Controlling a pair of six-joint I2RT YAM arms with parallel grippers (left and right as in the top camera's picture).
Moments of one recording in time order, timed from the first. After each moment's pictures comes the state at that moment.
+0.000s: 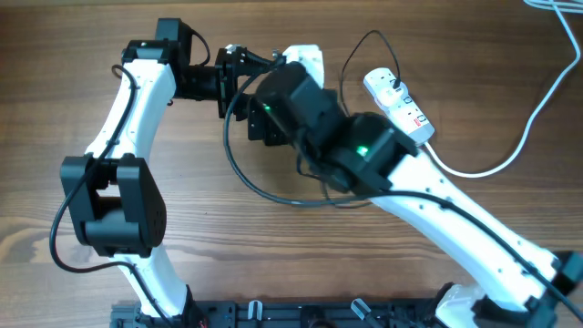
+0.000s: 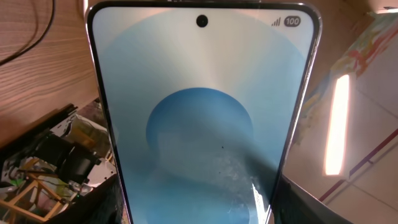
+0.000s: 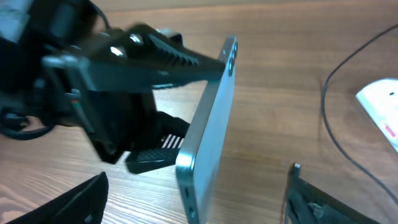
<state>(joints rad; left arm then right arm) -0.06 1.98 1.65 -1.14 1.51 -0.64 0.87 1.64 1.73 -0.89 0.32 0.64</state>
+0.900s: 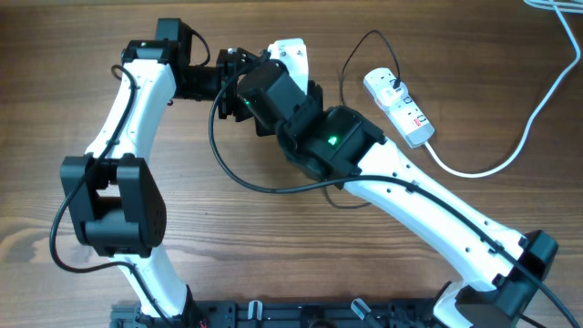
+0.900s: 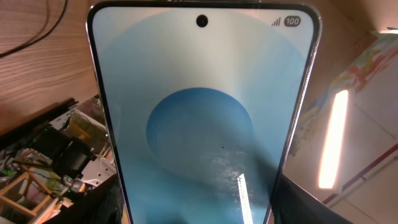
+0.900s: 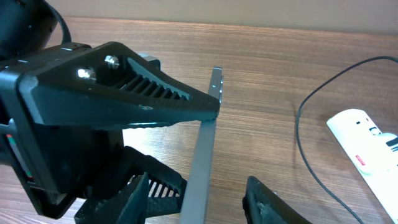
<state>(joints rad) -0.06 1.98 1.65 -1.14 1.48 -0.71 0.88 1.72 1.73 -0.81 0.45 0.54</state>
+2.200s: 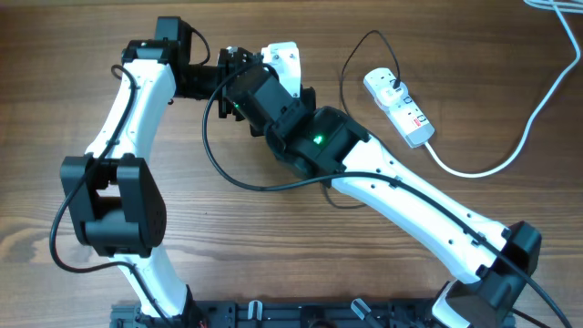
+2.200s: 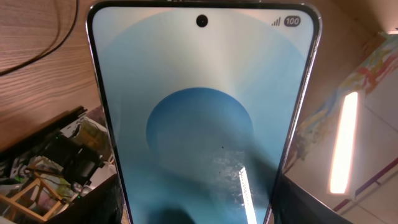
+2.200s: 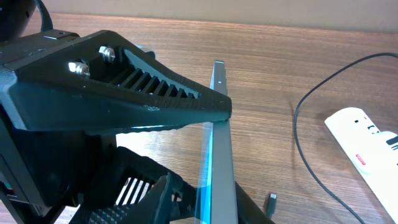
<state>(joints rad) -0.06 1.98 1.65 -1.11 1.45 -0.71 0.89 1.76 1.73 -0.79 0.50 0.55</state>
